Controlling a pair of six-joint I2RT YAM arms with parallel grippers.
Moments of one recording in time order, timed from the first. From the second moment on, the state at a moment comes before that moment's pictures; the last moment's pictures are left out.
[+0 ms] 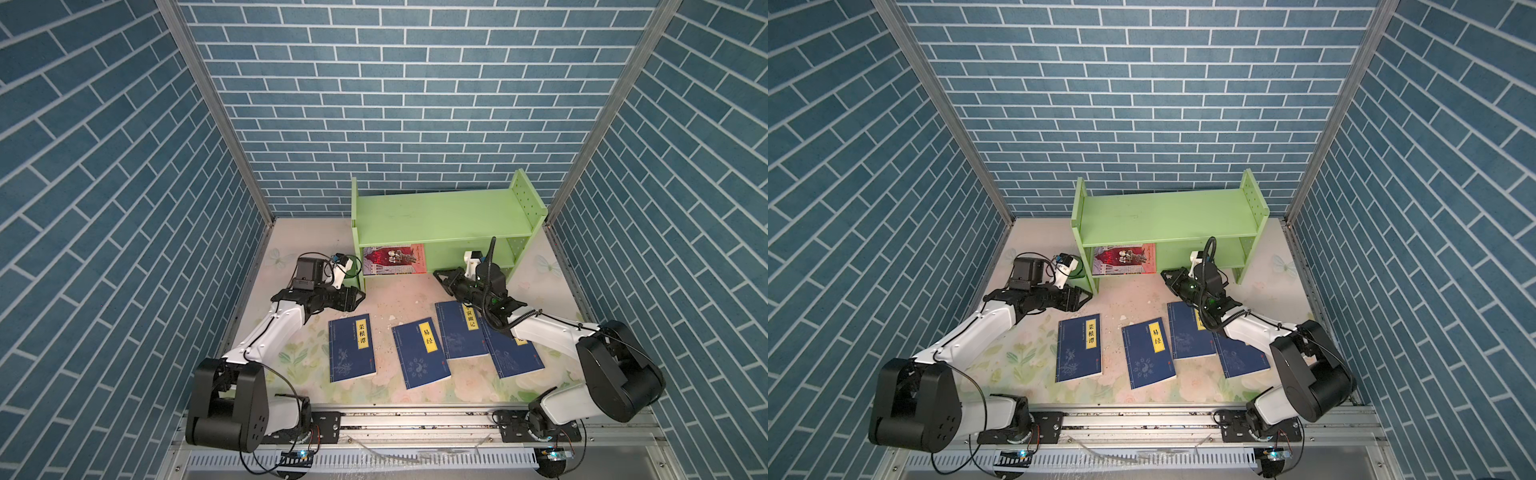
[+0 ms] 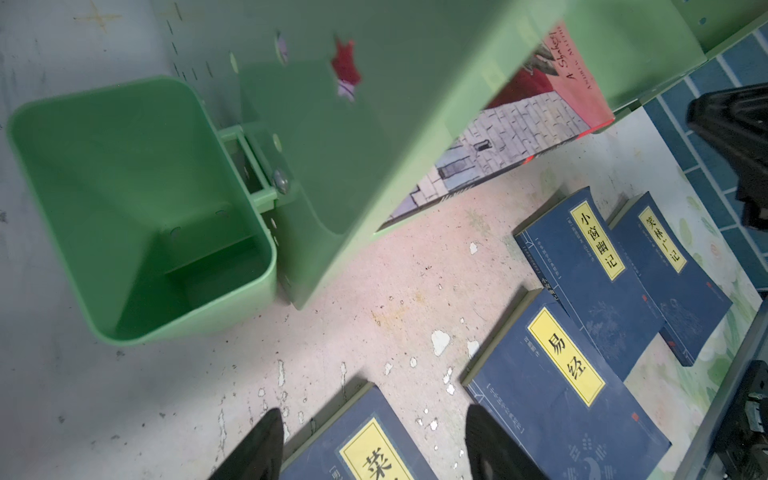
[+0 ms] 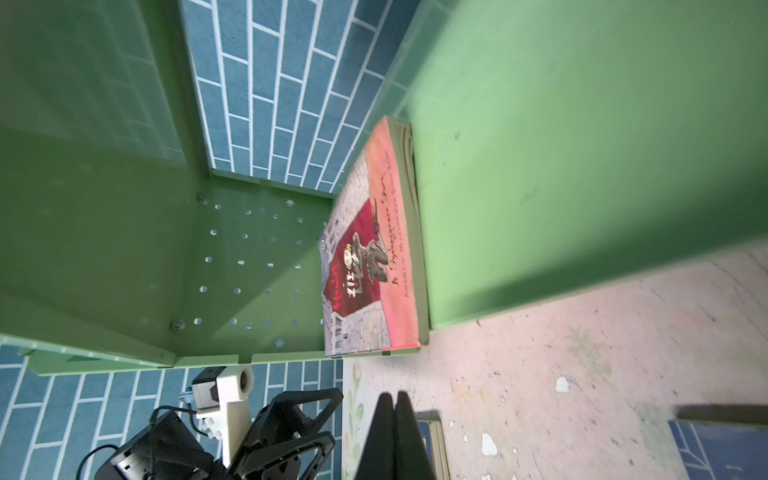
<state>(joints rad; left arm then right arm) -0.14 1.30 0.80 -0.37 0.52 0.04 0.58 1.49 0.69 0.47 -0.27 1.18</state>
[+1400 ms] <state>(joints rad) -0.14 1.30 0.80 -0.37 0.52 0.03 0.59 1.68 0.80 0.55 -0.36 1.18</state>
